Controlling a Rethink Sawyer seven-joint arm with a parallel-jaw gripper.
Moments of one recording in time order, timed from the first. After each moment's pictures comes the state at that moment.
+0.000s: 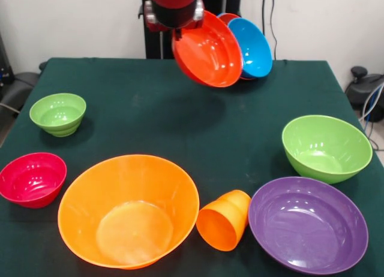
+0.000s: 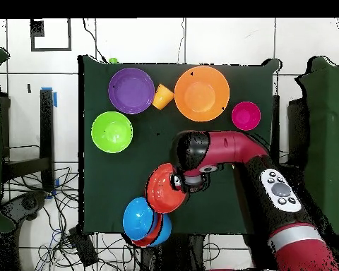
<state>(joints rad) -0.58 -0.64 0.39 1.70 -0.46 1.27 1.73</state>
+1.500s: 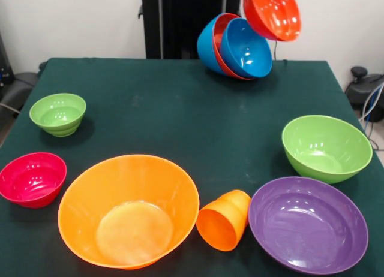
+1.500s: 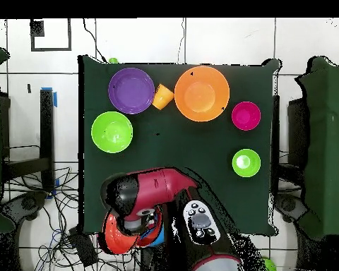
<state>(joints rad) -0.28 -0.83 0.28 2.05 -0.28 1.10 1.85</state>
